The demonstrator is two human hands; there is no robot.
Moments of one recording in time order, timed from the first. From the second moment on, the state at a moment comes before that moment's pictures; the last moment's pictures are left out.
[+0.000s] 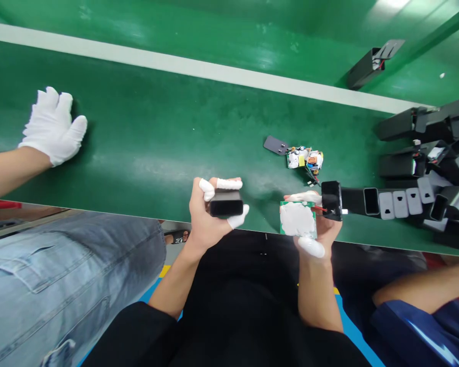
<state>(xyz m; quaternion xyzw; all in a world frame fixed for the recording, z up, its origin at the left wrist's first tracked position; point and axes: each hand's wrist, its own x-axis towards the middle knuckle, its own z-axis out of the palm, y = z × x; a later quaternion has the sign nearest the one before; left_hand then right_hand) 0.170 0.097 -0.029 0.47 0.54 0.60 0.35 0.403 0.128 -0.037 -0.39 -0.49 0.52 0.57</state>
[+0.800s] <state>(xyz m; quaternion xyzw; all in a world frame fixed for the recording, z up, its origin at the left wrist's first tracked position) 0.172 0.091 -0.031 0.49 0.51 0.57 0.42 0.381 0.139 0.010 -0.32 -0.56 0.58 0.50</state>
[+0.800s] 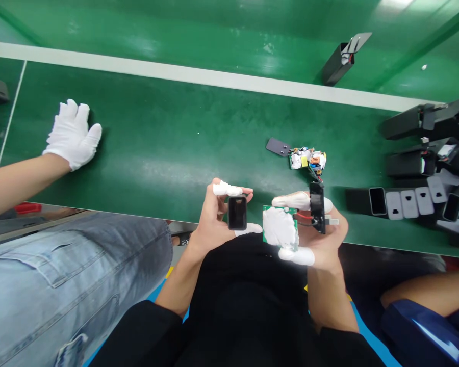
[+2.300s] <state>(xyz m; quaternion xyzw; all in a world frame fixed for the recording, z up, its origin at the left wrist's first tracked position) 0.168 0.096 -0.041 0.60 0.46 0.58 0.29 0.366 0.149 0.014 -0.30 -0.71 0.48 0.42</state>
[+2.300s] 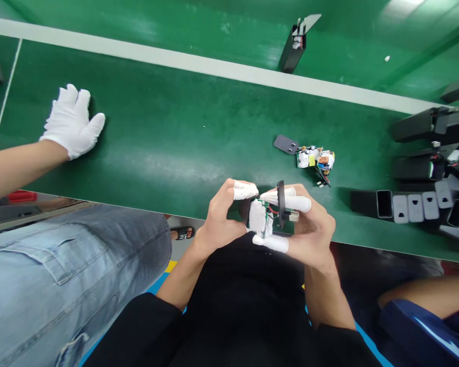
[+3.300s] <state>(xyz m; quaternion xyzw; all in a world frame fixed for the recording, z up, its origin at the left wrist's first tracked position) 0.169 0.092 -0.044 0.60 0.49 0.56 0.29 0.364 0.151 0.022 -0.29 -0.76 0.42 0.40</state>
